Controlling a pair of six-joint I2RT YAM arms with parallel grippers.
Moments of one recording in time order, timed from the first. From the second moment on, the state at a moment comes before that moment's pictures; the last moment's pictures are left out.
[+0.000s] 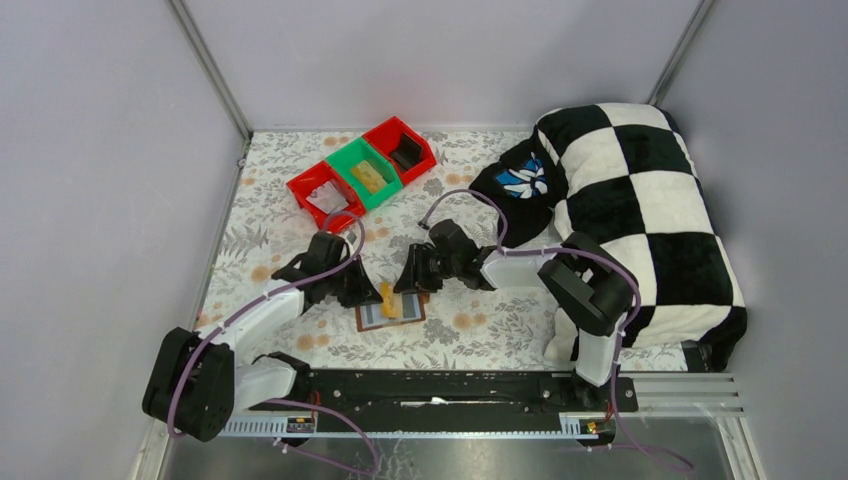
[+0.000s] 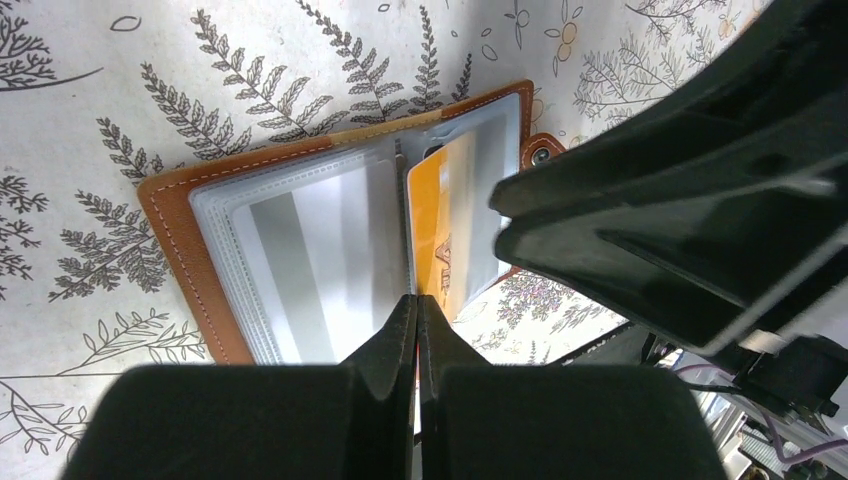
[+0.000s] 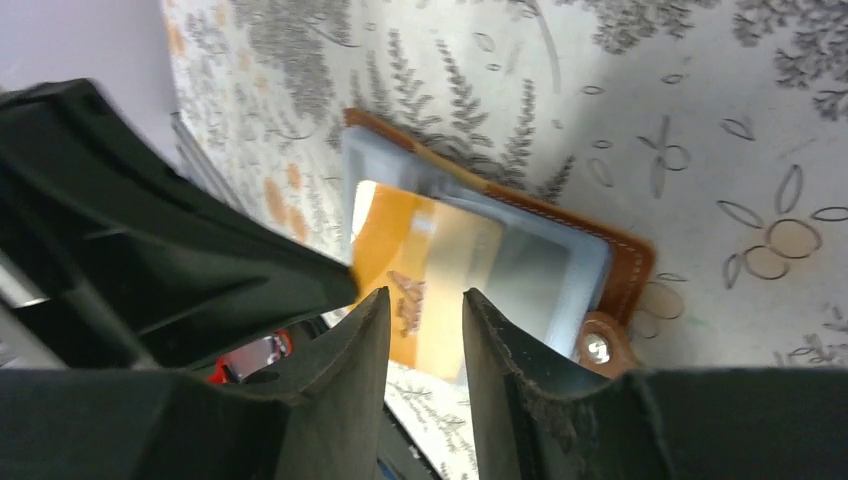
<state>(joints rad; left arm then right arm) -0.38 1.14 0.53 -0.35 0.36 -0.71 0.84 1.85 0.94 0.21 -0.41 0.91</state>
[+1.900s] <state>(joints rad) -0.32 1.14 0.52 -0.41 0.28 -0.74 0.84 1.89 0.87 0.34 -0.49 1.03</state>
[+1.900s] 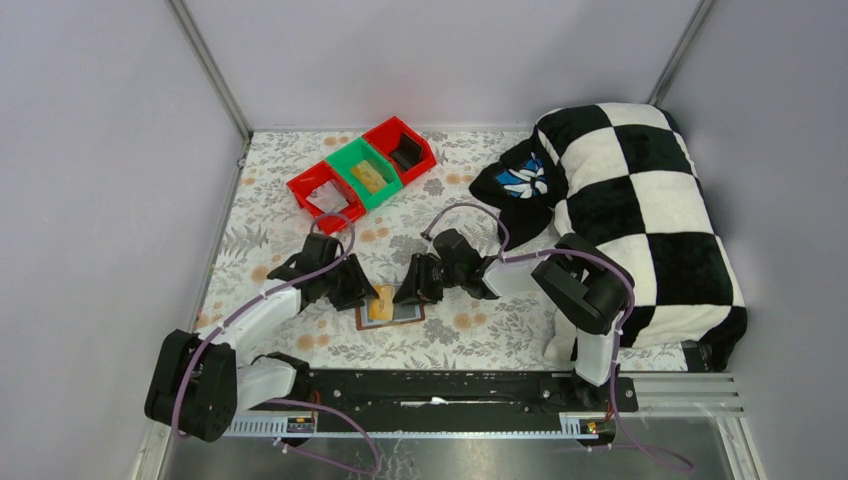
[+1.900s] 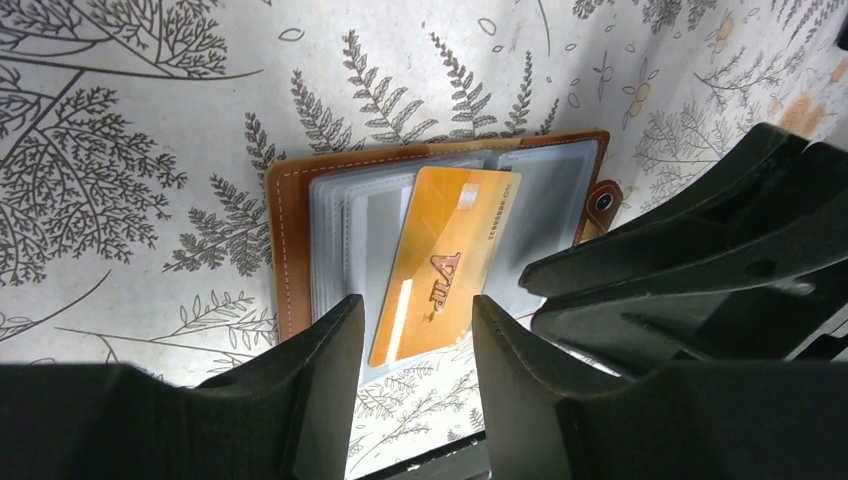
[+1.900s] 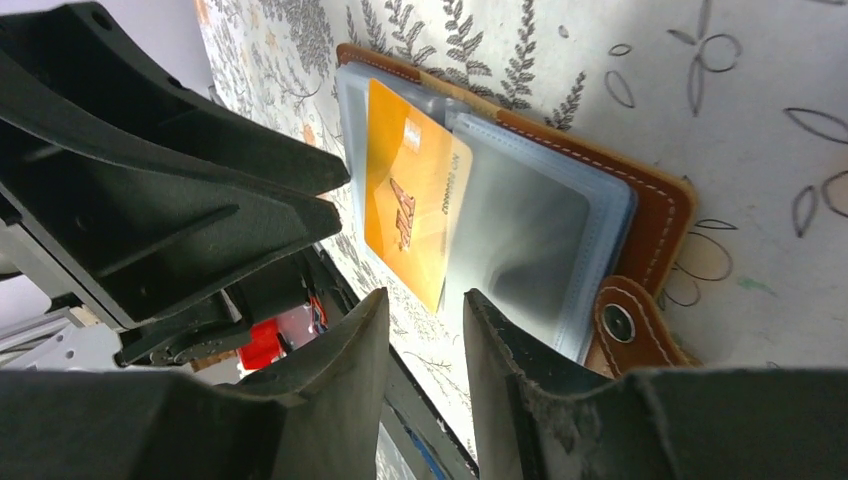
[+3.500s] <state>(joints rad) -0.31 1.21 0.48 -0.26 0.41 -0.76 0.86 2.03 0.88 0.51 -0.54 1.14</state>
